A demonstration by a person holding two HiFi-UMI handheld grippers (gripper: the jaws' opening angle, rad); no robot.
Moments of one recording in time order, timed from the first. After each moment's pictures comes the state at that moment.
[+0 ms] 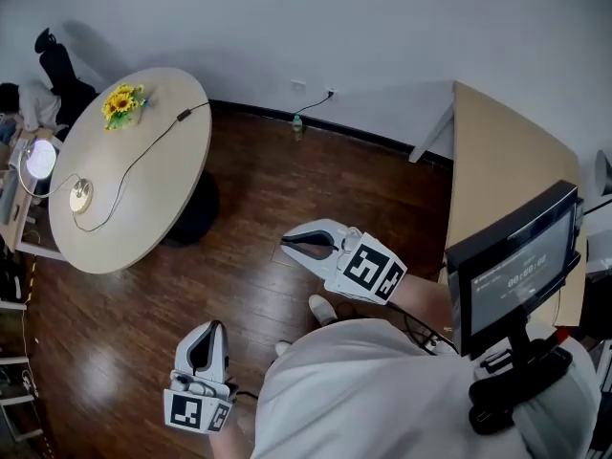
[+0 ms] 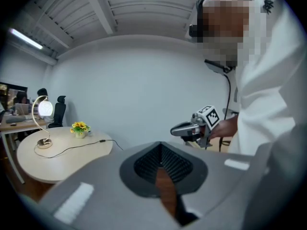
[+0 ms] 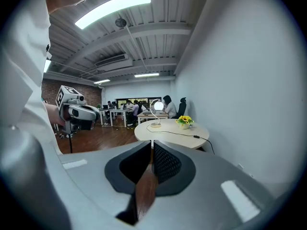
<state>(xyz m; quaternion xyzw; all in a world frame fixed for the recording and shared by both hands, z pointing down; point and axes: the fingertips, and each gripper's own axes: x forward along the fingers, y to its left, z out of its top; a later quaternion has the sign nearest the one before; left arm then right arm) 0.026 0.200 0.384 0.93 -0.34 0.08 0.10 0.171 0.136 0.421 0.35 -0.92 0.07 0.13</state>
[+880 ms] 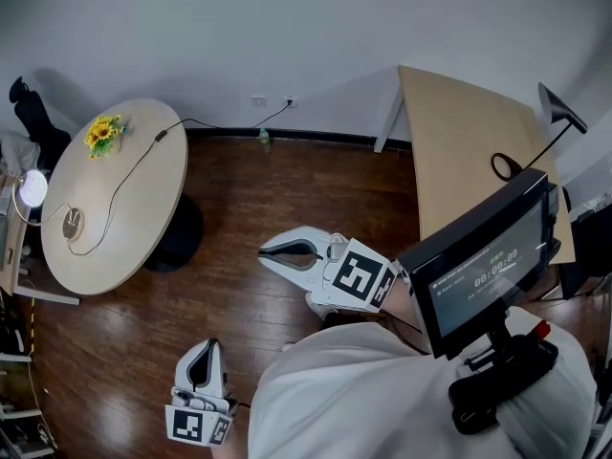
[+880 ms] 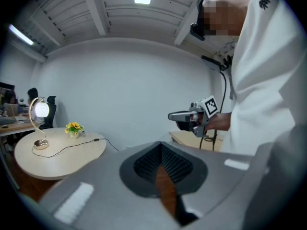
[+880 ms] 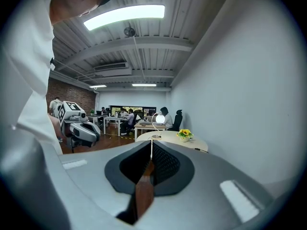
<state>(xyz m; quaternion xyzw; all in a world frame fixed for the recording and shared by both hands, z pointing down) -0.052 0.289 0.377 0.96 -0.27 0.07 0.08 0.091 0.235 0.346 0.41 -0.91 0.02 0.08</state>
